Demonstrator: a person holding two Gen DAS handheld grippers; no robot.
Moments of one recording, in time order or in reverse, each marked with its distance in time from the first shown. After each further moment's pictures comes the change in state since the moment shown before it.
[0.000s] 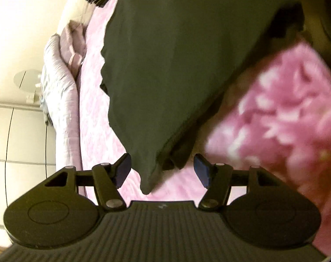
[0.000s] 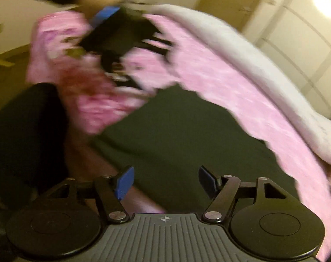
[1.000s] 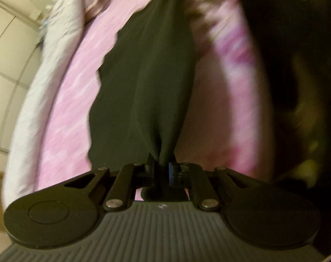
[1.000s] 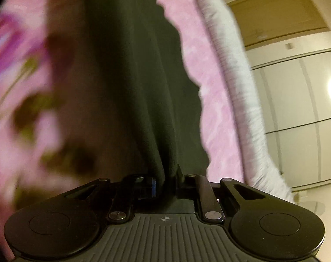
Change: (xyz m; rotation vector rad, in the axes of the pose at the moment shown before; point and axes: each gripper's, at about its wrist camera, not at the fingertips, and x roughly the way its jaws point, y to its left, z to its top) left arm -0.056 0.048 0.103 -0.559 0.109 -0.222; right arm 0.022 -0.189 -0.203 -0.488 0.165 -0.337
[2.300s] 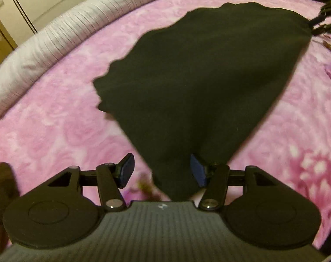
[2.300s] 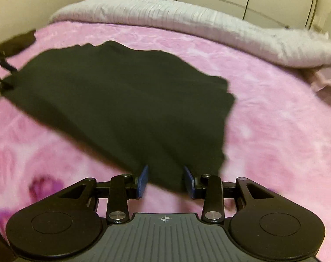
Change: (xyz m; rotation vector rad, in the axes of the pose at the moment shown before) left arm 0.072 0.133 -0.127 -0.641 0.112 0.157; right arm -0.009 -0.051 0.040 0.993 0.021 0.180
